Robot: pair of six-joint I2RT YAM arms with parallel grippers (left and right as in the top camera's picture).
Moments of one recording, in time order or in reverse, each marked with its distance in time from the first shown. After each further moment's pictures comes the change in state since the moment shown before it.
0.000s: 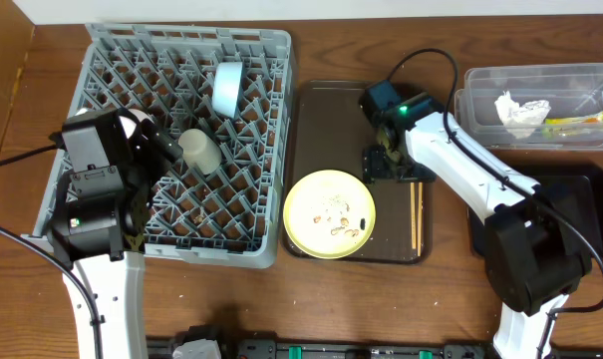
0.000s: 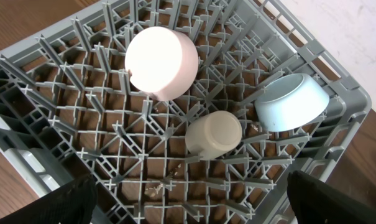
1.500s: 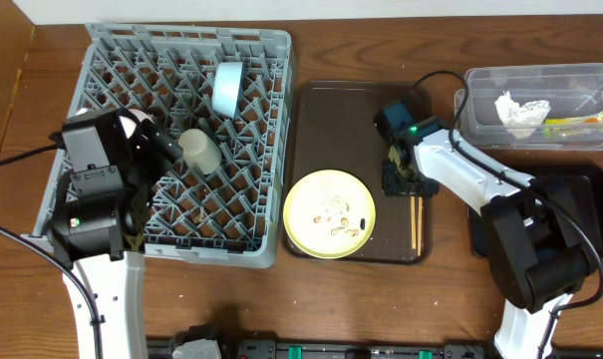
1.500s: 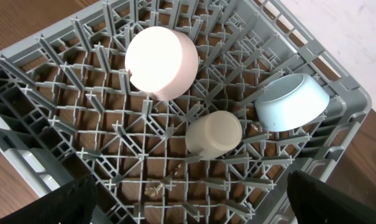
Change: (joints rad) left arm 0.000 0.000 0.000 0.000 0.000 0.000; right arm -0.047 -0.002 -0.225 0.217 0.037 0.037
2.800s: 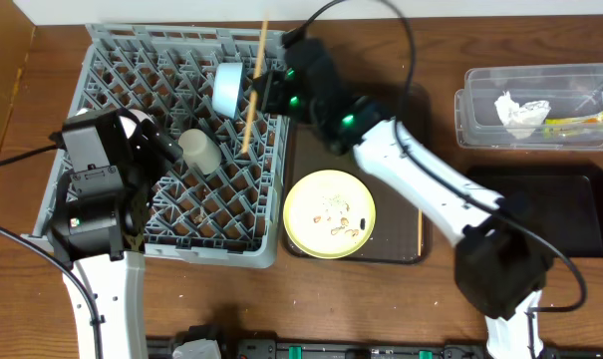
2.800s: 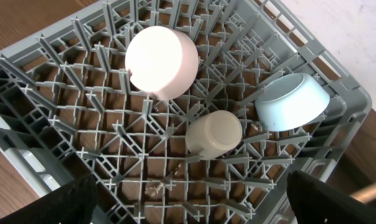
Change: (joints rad) left arm 0.000 0.000 0.000 0.000 0.000 0.000; right arm 0.268 0.079 0.465 0.676 -0.246 0.341
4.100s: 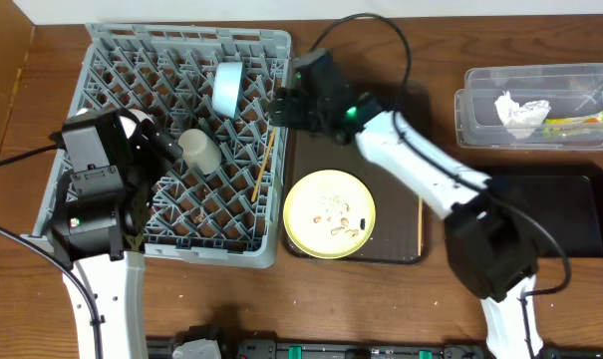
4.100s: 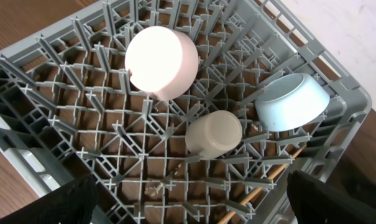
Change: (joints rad) left arm 0.000 0.000 0.000 0.002 -0.001 0.000; right arm -0.090 0.065 0.007 -0.295 -0.017 -0.131
